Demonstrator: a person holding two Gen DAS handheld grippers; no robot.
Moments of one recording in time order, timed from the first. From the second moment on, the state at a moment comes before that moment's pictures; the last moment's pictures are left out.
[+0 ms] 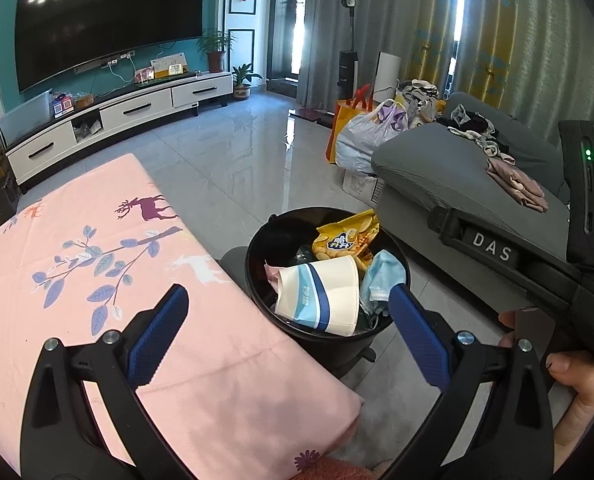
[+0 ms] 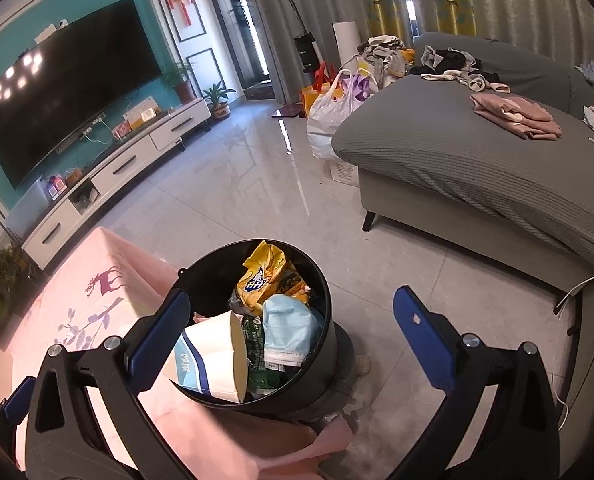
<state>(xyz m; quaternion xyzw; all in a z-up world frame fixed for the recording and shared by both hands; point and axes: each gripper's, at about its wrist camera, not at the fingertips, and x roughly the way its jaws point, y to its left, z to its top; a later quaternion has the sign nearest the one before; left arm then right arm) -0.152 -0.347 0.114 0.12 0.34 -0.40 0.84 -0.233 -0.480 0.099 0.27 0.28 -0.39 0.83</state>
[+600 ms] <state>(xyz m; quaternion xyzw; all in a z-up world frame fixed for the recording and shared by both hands) -0.156 -0.346 0.112 0.11 0.35 -0.41 0.83 -0.232 -0.481 0.096 0.27 0.29 -0.40 0.83</state>
